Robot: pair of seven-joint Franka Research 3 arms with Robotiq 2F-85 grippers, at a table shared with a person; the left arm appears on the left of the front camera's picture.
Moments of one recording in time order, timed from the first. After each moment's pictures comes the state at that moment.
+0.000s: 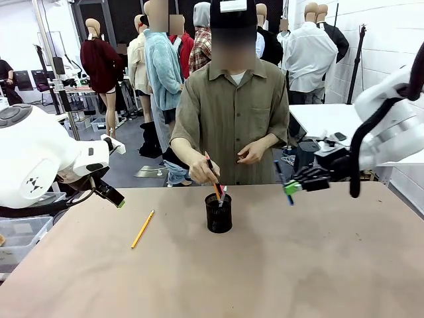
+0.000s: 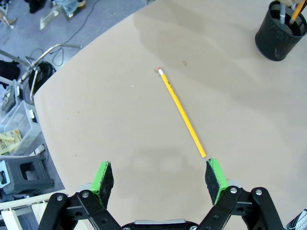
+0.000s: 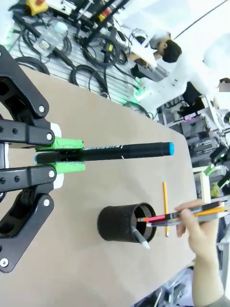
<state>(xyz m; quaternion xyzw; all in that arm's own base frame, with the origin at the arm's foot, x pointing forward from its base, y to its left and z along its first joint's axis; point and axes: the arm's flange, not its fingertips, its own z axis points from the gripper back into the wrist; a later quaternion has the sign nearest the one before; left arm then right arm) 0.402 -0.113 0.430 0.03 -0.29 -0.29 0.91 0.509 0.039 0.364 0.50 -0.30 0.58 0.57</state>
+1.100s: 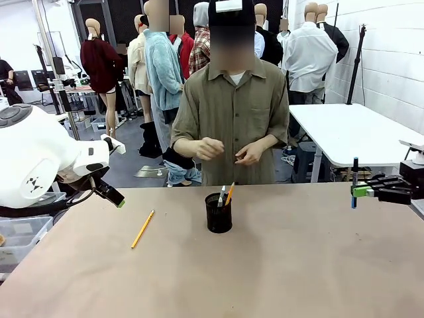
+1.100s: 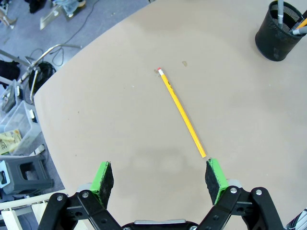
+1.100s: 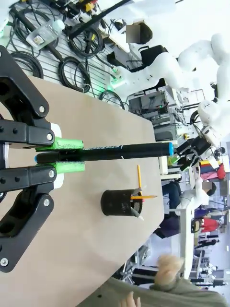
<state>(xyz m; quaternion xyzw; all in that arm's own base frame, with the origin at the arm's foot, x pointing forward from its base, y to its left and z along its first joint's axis) 0.402 -0.113 0.431 0.03 -0.29 -0.29 0.91 0.430 -0.100 0.351 0.50 -0.44 0.50 0.55</state>
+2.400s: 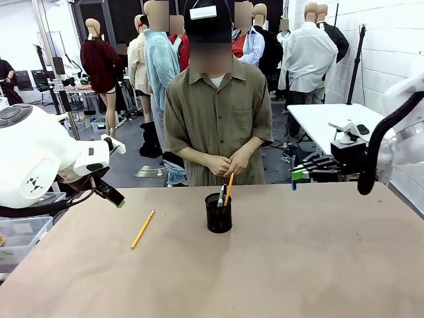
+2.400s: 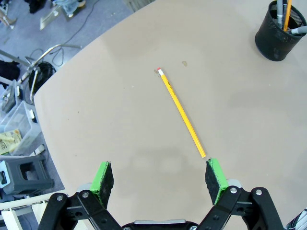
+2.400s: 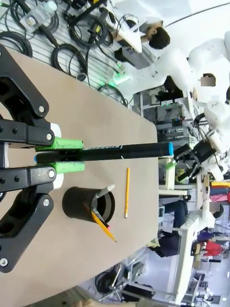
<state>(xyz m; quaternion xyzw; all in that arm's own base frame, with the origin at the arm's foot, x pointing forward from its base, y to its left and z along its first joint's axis) 0.402 -0.113 0.431 0.03 -0.29 -0.29 0.91 0.494 0.041 0.386 0.48 -0.41 0.57 0.52</state>
